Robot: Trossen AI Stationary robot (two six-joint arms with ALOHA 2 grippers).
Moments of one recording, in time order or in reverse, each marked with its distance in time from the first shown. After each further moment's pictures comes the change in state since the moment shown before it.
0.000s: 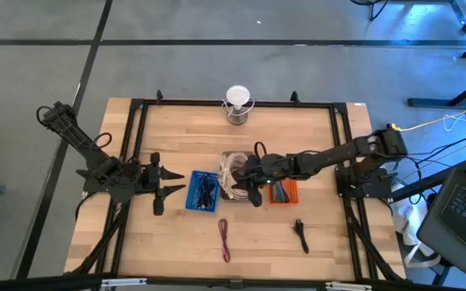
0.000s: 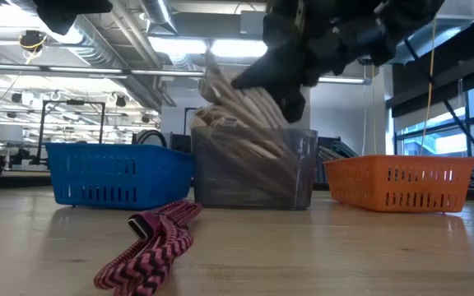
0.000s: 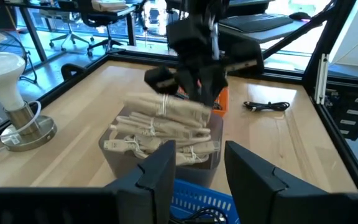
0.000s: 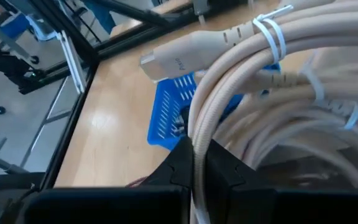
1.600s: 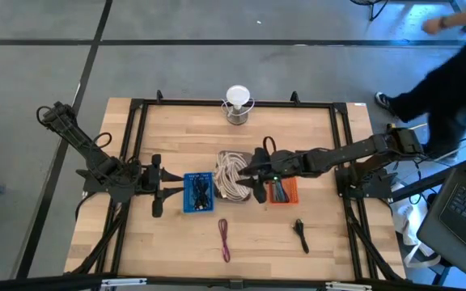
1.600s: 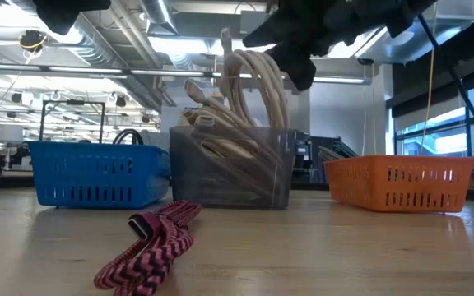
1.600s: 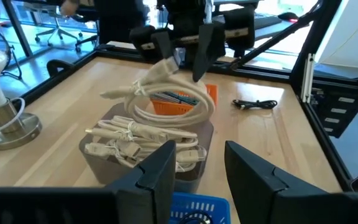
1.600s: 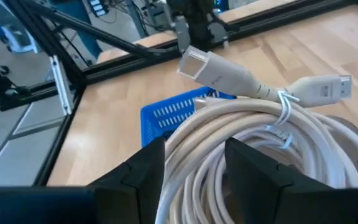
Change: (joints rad) left arm 0.000 0.000 0.000 0.011 0.045 -0.010; right arm 0.029 -0.150 0.011 -0.114 0.144 -0.071
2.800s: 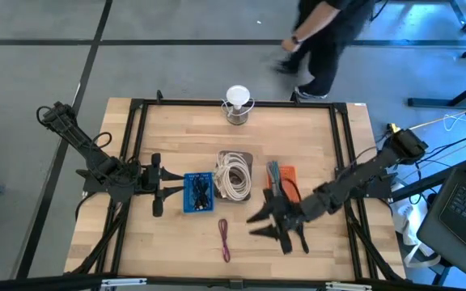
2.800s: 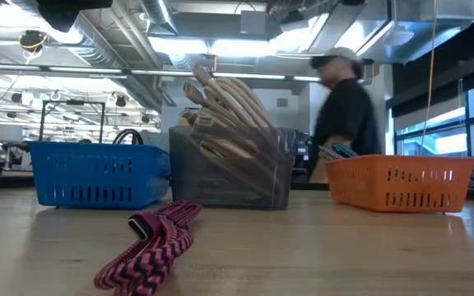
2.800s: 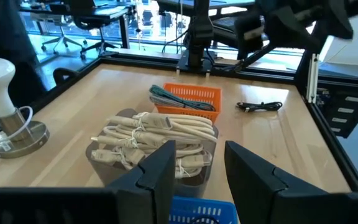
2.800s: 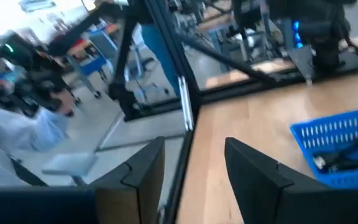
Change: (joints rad) left arm 0.000 0.000 0.000 0.015 -0.020 0.044; right arm 0.438 -0.017 0.000 0.236 0.222 0.106
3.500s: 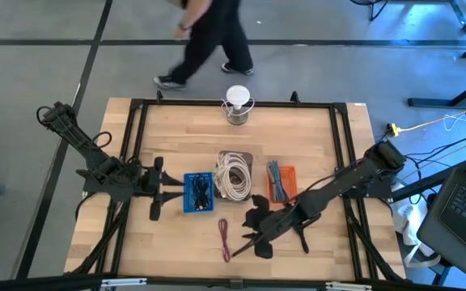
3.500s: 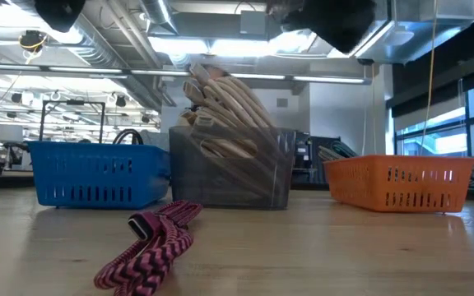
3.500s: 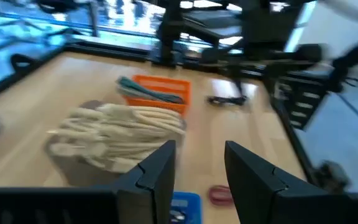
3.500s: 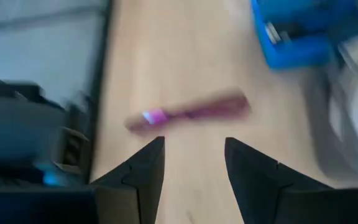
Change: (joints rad) left arm 0.000 0.003 0.000 0.022 0.118 -0.043; right arm -0.029 0.261 0.400 -0.790 -0.055 0.078
